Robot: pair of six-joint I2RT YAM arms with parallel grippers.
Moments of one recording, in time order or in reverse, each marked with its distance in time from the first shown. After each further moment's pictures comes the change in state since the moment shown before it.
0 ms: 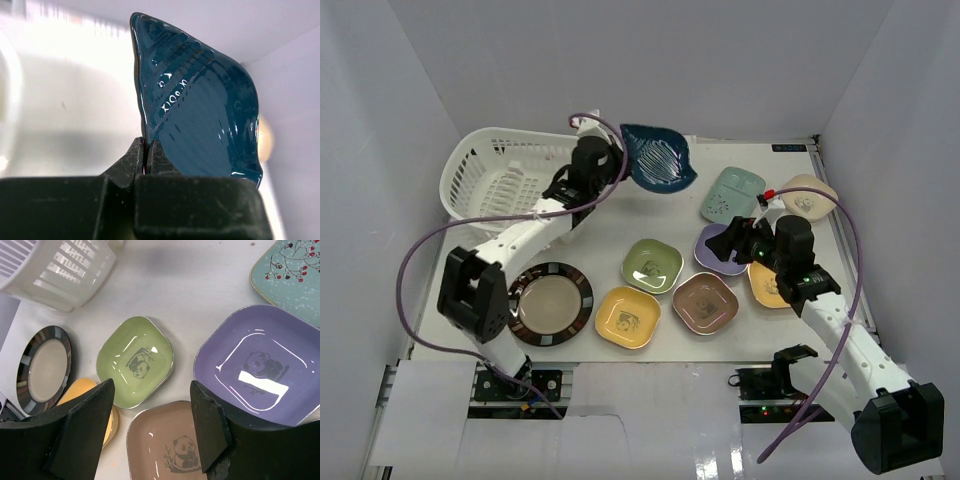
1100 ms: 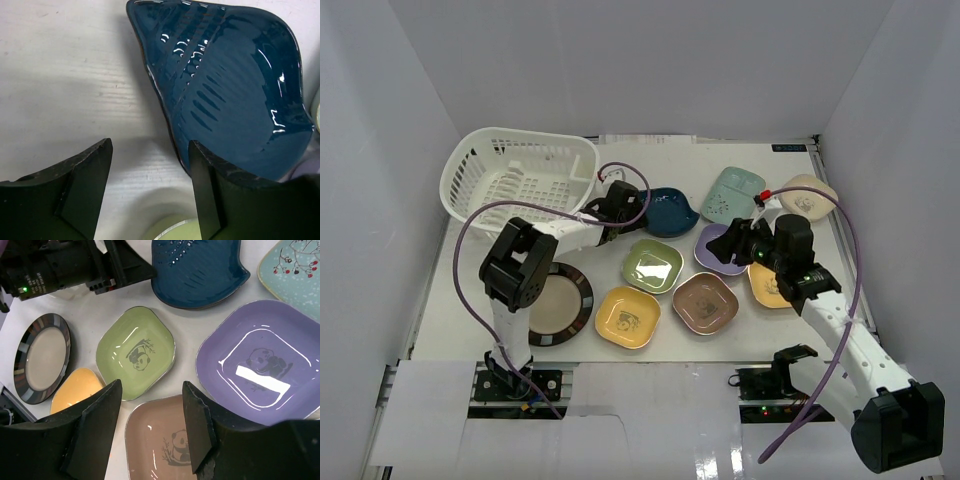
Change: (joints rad) left arm -0.047 0.251 -0.134 -0.048 -0.049 -0.065; right arm 0.000 0.002 0.024 -0.043 -0.032 -0.044
